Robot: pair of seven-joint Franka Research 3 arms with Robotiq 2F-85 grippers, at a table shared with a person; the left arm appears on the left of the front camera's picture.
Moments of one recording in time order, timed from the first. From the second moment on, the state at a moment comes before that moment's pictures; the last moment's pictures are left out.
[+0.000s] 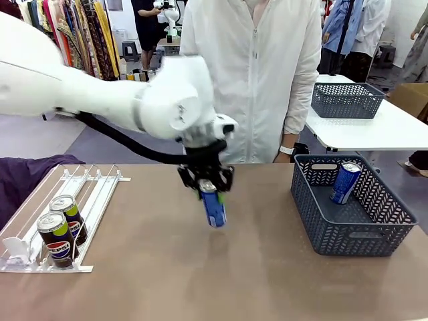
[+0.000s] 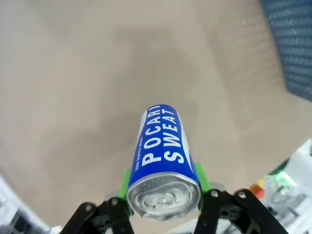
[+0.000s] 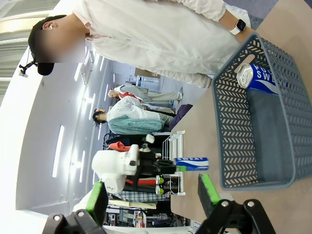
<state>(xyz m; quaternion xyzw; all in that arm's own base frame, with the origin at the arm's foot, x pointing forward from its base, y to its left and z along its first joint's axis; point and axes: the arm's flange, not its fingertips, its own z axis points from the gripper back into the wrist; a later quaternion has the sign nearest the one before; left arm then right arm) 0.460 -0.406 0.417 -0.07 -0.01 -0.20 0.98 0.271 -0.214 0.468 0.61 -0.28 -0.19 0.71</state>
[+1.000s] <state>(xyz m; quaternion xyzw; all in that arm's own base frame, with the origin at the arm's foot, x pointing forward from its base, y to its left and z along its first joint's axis) 0.472 -0.430 0.403 -0.02 0.01 -0.24 0.97 0.271 -0.214 0.468 0.61 -0.28 -0.19 0.71</state>
